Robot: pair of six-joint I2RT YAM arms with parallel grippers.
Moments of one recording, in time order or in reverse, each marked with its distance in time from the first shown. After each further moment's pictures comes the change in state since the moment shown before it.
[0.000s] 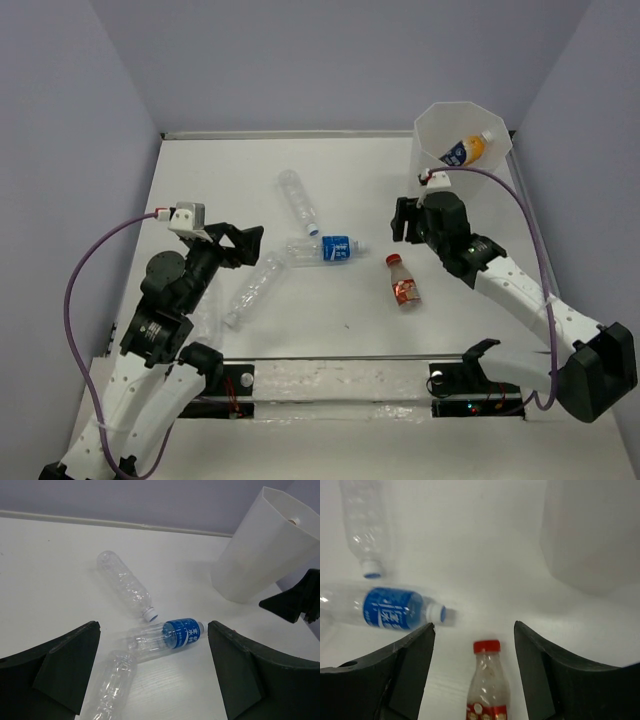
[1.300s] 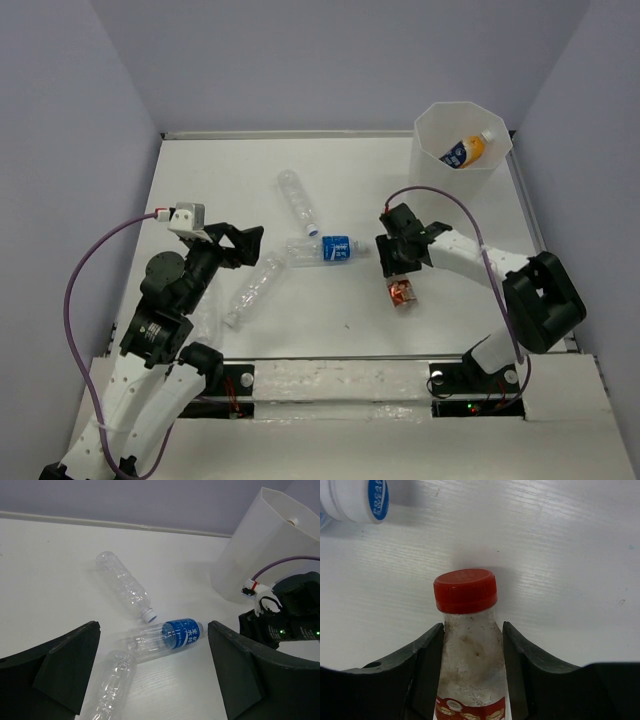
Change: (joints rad) left arm 0.000 -0.003 0.000 0.000 0.003 0.000; right arm 0.058 0.430 0.051 -0.352 -0.116 0.063
